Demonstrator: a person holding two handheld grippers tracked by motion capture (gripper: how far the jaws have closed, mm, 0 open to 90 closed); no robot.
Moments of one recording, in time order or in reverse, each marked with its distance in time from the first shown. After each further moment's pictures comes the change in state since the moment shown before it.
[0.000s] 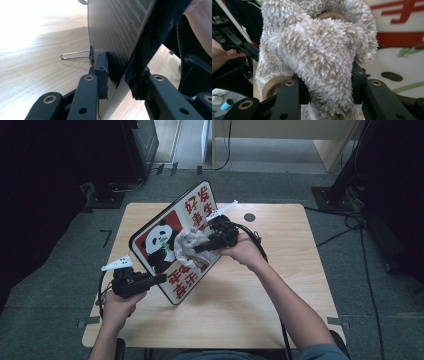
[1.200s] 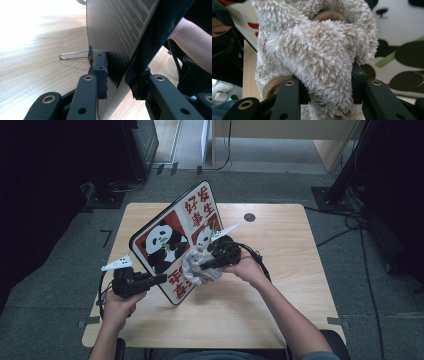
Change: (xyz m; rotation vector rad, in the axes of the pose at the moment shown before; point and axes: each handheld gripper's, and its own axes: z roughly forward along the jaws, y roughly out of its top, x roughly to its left) left arm 0.000 0.000 0.000 0.000 -0.012 -0.002; right arm -0.017 -0.062 0.034 0.040 0.023 0.062
